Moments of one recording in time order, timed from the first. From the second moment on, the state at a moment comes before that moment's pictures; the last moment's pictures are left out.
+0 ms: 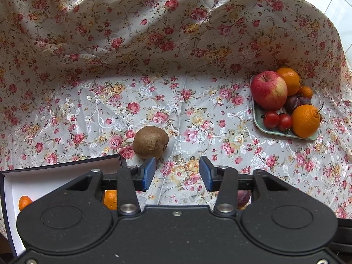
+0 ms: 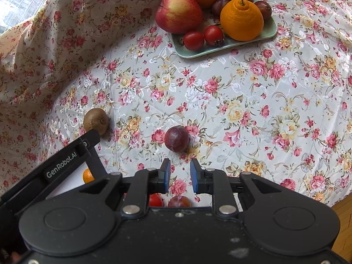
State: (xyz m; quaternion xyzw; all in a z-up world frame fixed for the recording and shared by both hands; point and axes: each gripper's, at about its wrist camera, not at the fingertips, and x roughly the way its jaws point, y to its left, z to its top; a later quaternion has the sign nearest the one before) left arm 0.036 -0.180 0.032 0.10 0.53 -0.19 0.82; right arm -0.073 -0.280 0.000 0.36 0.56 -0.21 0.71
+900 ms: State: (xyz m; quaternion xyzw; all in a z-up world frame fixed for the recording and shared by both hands) left arm 0.080 -0.154 0.026 0.07 0.55 -0.17 0.82; right arm -0.014 -0.266 -0.048 0.28 0.58 -0.25 0.72
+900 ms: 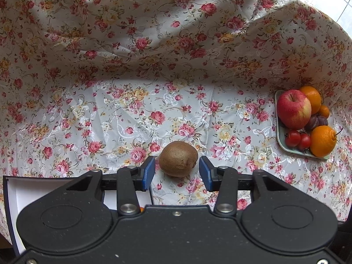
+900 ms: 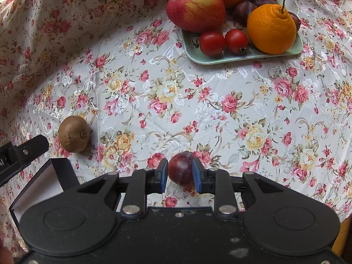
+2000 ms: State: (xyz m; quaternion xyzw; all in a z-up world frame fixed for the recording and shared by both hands) left arm 0.108 -0.169 -0.021 0.06 0.56 -0.16 0.81; right arm -0.028 -0.273 -0.028 0.35 0.60 -0.23 0.69
